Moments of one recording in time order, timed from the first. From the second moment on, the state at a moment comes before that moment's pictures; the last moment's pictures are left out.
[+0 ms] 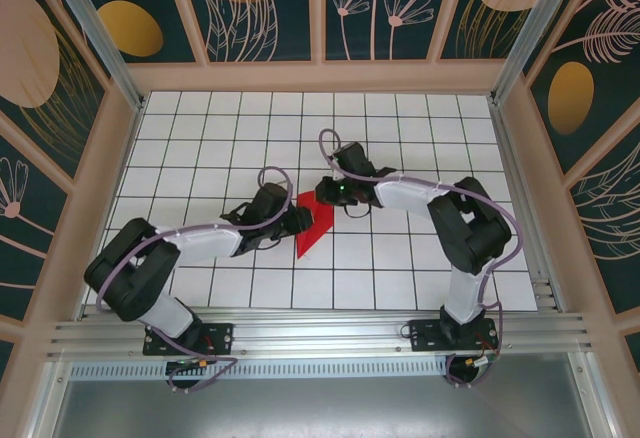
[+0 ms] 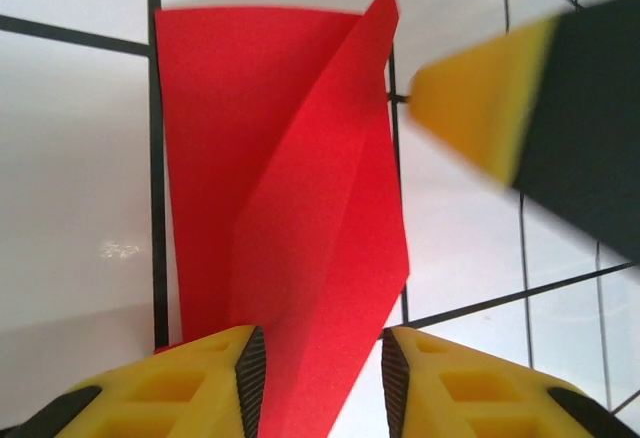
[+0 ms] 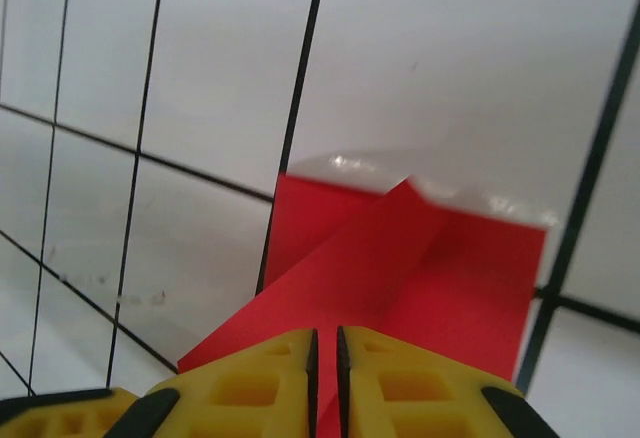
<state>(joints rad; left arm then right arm) -0.69 1.53 0.64 0.12 0.12 -0.86 0.66 1.84 1.11 -0.16 -0.30 0.60</state>
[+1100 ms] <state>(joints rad) -0.64 1.62 0.55 0.29 0.30 -0.91 0.69 1.91 1.10 -0.09 -0.36 0.66</state>
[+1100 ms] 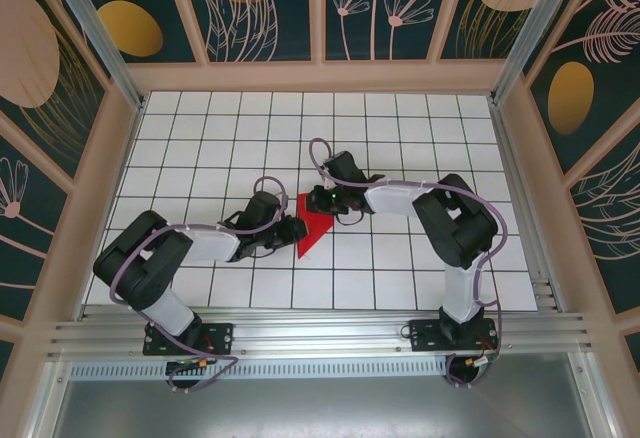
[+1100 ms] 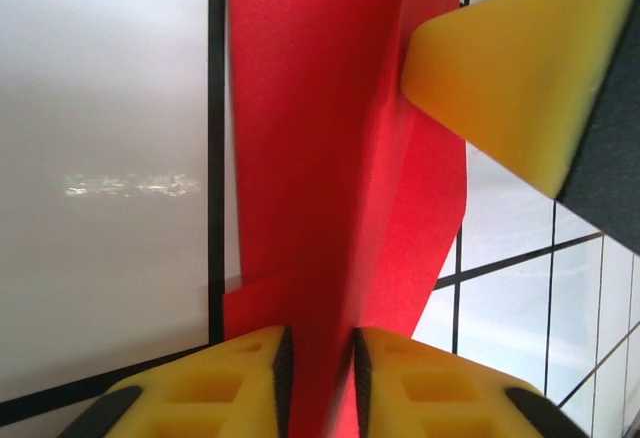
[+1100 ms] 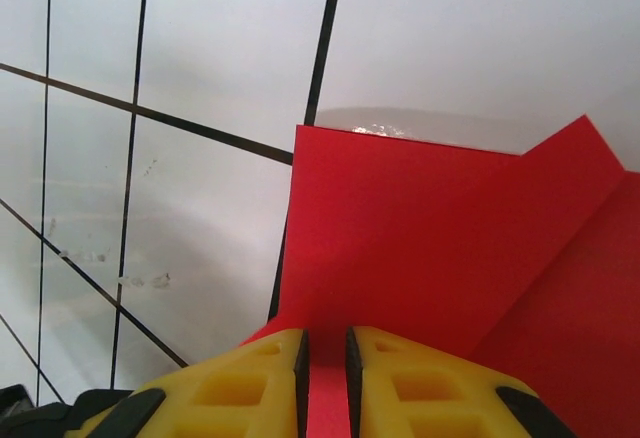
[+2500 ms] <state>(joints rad) -0.74 1.88 1.23 -0.65 -0.87 -0.28 0.50 1.00 0.67 -0.22 0.10 0.81</state>
